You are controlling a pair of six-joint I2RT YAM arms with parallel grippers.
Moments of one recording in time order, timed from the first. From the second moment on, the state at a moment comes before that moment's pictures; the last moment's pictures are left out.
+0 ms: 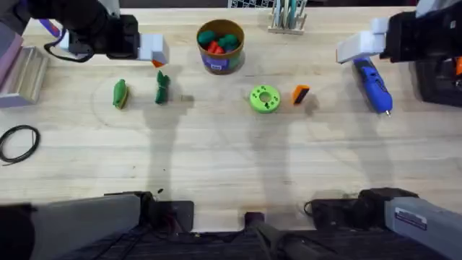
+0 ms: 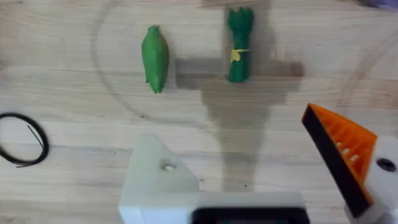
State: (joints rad) left arm 0.04 1.47 1.43 -1.21 -0.04 0.00; right arm 0.00 1.21 1.31 -1.13 -0.13 -0.03
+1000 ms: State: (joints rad) left arm 0.06 2.00 1.43 -1.02 0.07 0.05; right arm 0.00 1.21 1.31 -1.13 -0.13 -0.03
